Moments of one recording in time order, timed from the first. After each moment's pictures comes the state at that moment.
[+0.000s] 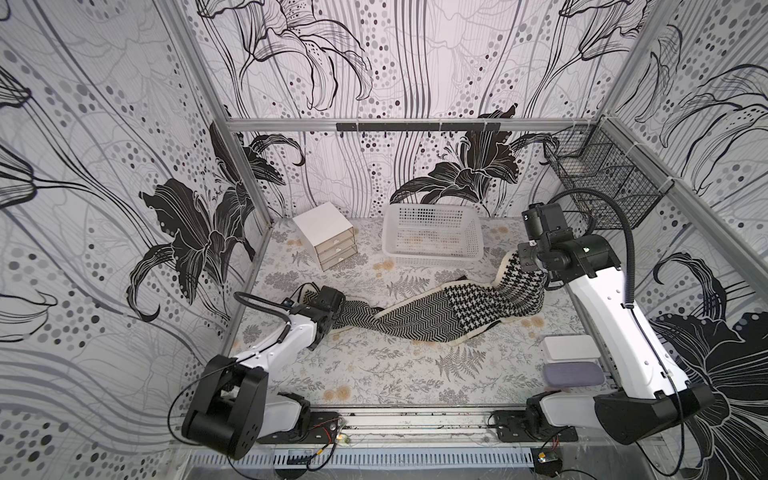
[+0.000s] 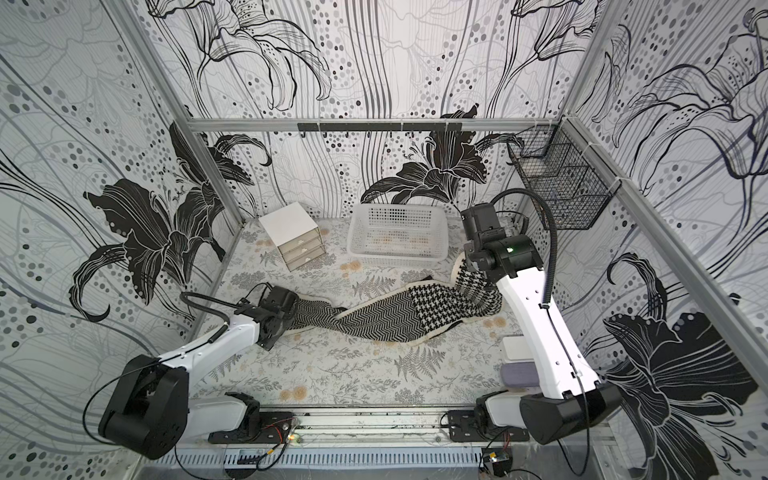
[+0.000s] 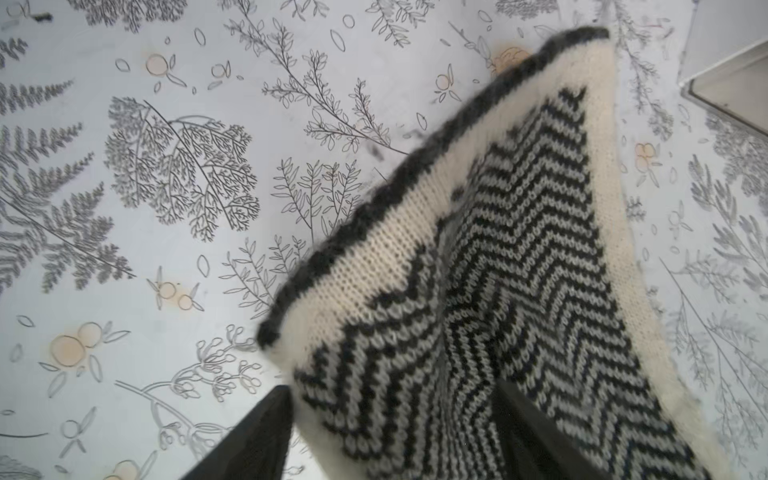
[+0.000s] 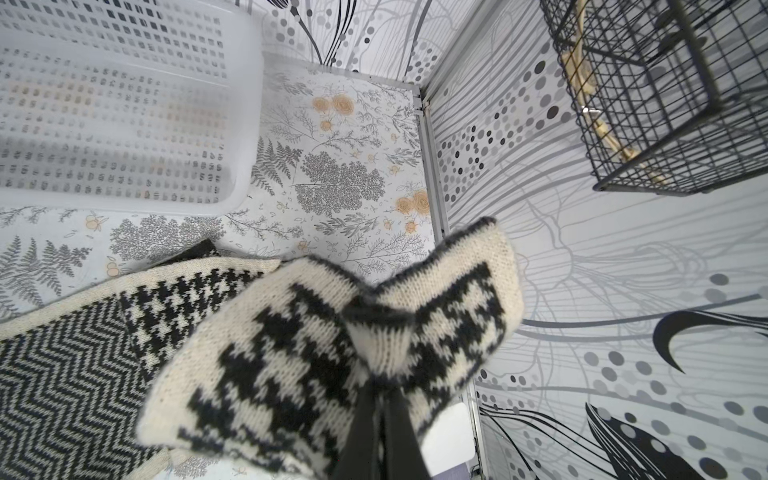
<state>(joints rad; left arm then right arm) -0.29 1.35 0.67 -0.61 -0.46 -1.29 0.29 1.33 1.64 -1.21 0.53 0.09</state>
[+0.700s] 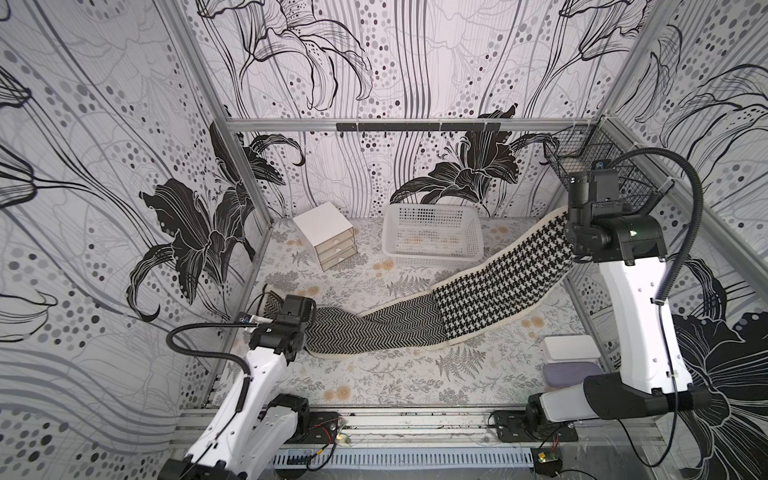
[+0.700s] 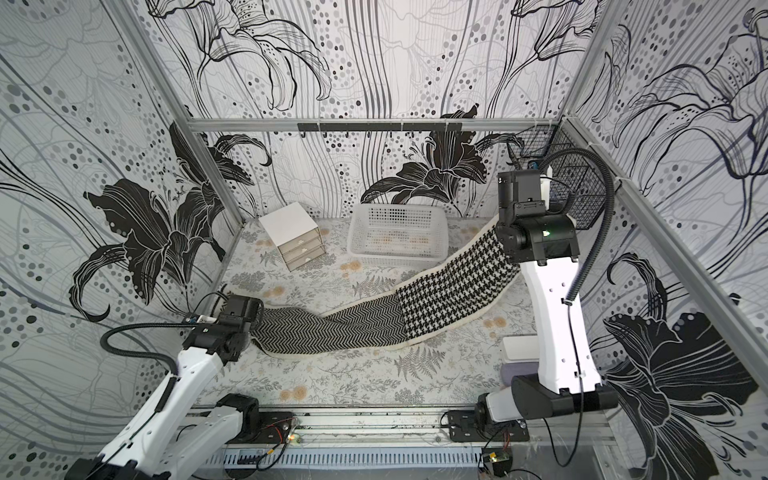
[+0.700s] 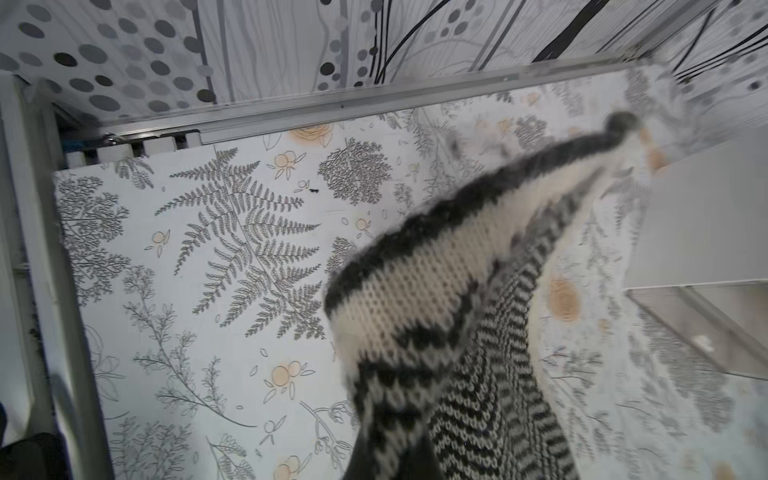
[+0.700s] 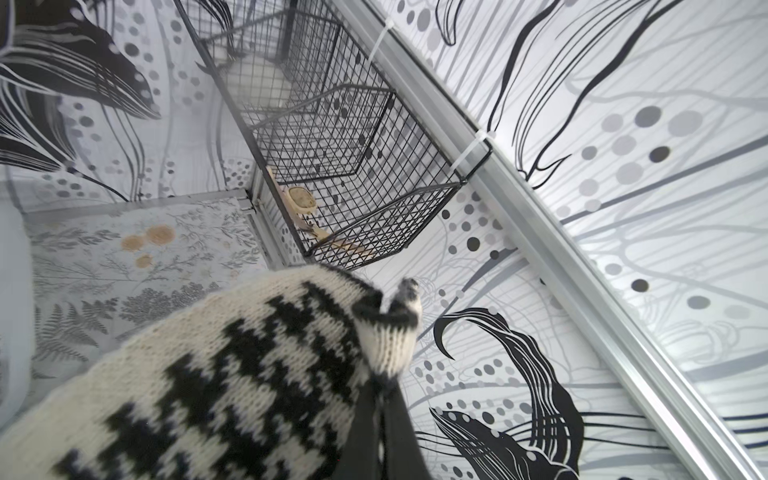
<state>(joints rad) -0.14 0.93 0.68 -0.94 -0.63 -1.31 0.12 1.46 2.02 -1.23 0.90 0.00</state>
